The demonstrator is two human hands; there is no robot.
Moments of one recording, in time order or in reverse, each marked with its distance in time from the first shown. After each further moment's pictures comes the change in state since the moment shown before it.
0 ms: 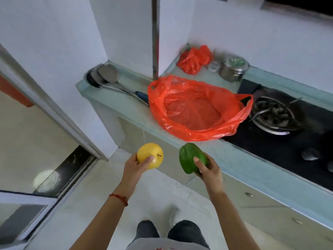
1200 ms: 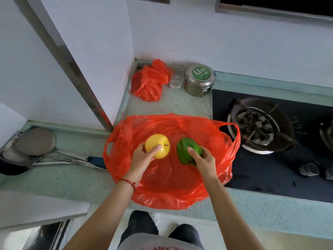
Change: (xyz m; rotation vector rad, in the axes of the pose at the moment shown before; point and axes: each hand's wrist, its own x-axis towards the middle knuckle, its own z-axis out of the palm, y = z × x) left_hand 0.264 0.127 0.157 0.140 -0.322 -0.038; right_hand 0.236 -0.086 0.027 0.021 0.383 0.101
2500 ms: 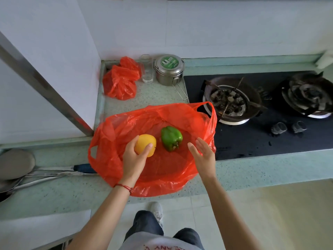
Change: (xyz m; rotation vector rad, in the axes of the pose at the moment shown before) left_hand -0.039 -0.007 -0.001 0.411 -0.033 0.311; right_hand -0.063 0.020 -0.032 -0.023 0.202 -0.145
